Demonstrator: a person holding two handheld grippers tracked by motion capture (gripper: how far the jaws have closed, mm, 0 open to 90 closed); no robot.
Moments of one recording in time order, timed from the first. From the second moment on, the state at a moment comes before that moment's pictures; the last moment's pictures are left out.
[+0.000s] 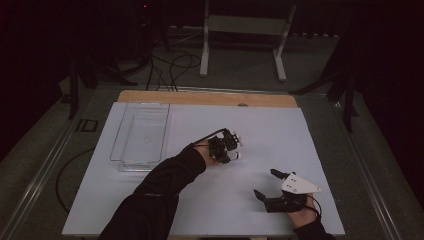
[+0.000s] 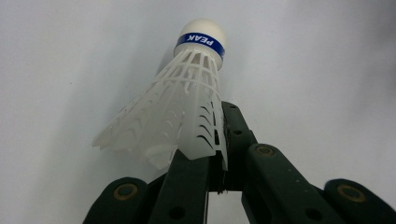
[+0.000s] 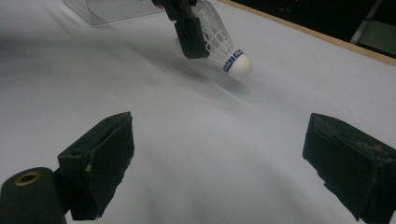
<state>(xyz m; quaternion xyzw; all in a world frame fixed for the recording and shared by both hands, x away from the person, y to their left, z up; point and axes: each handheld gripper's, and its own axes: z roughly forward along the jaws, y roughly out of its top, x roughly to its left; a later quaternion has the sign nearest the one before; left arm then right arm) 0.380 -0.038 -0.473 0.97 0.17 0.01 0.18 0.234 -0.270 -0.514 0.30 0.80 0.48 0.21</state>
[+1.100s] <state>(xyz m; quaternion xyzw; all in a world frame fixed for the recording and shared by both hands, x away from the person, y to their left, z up) 0.369 -0.013 -0.437 0.98 0.13 0.01 0.17 0.234 -0.269 -0.514 0.30 0.80 0.48 0.21</state>
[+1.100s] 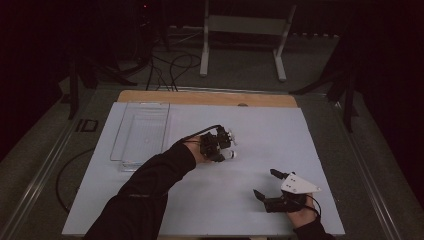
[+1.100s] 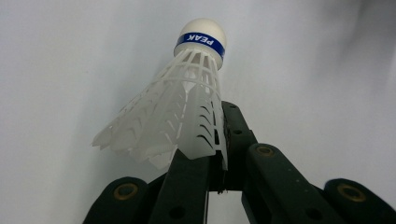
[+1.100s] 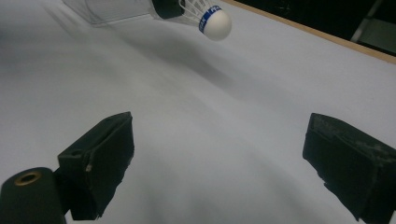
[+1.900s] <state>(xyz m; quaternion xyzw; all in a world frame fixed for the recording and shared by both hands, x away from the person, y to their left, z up) 0.363 0.018 -0.408 0.97 0.12 0.01 0.19 0.234 -0.268 -0.515 0.30 0.80 0.48 0.21</state>
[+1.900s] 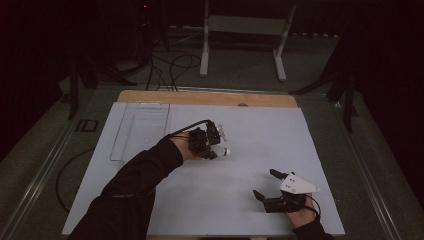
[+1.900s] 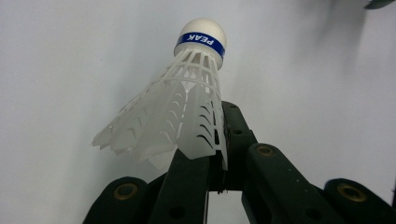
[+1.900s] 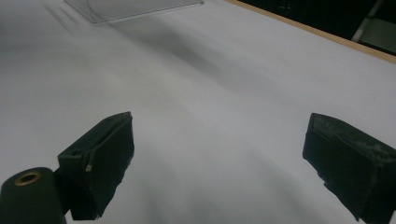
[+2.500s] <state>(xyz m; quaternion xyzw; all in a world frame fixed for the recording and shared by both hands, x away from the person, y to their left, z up) 0.361 0.051 -0.387 0.97 0.12 0.02 0.20 0.234 -0.268 -0.514 0.30 0.80 0.48 0.21</state>
